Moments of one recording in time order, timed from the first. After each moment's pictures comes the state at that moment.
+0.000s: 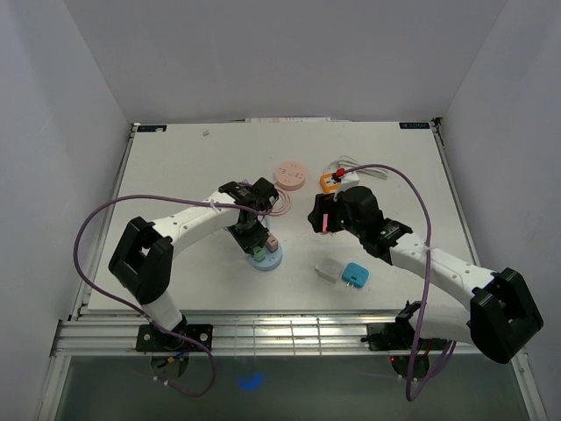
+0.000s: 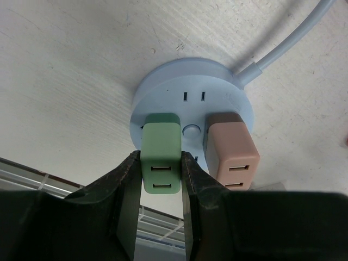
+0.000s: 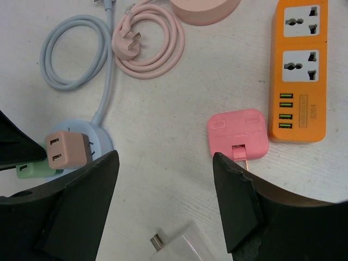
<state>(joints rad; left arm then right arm) -0.72 1.67 1.24 -1.02 -0.16 -1.35 0.67 1.20 0.72 -0.02 0.06 0.34</state>
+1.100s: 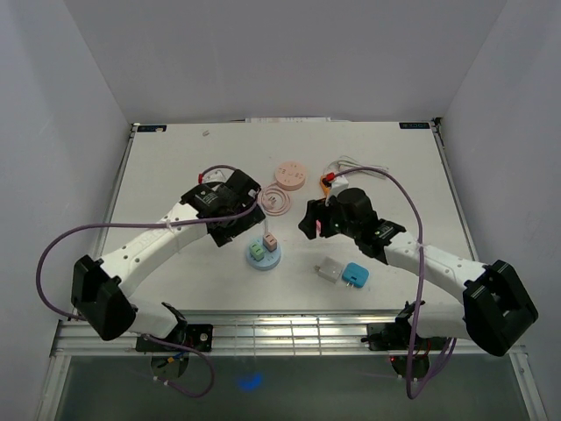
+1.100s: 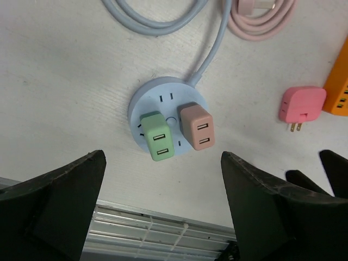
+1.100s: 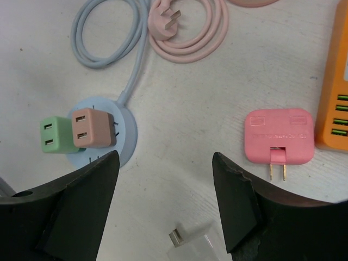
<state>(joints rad) -0.72 1.40 1.24 -1.01 -0.32 -1.21 0.69 1.24 0.71 0.02 -0.07 0.34</state>
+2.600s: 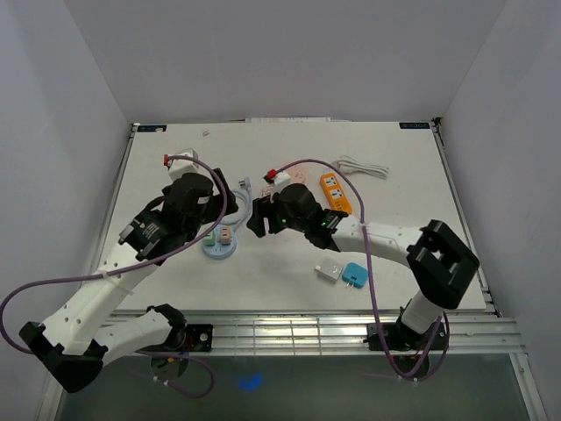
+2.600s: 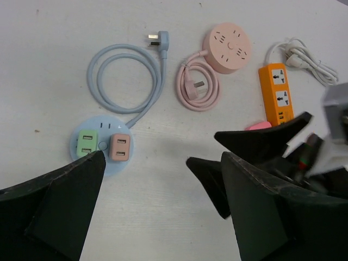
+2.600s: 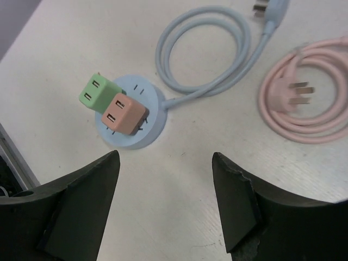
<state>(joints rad) -0.68 0.97 1.17 -0.81 -0.52 -0.72 0.96 1.68 1.05 0.17 -0.03 0.39</state>
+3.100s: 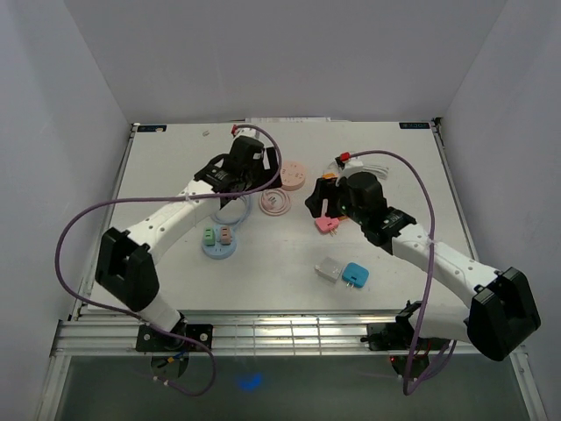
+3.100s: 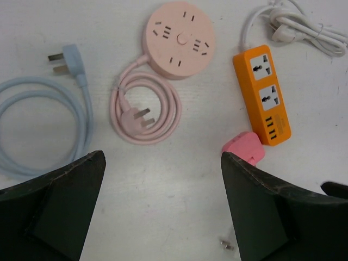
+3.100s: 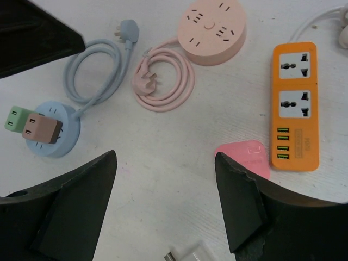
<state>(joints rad) -0.61 1.54 1.34 -0.49 -0.23 -0.57 0.64 1.23 0.83 -0.02 0.01 0.36</state>
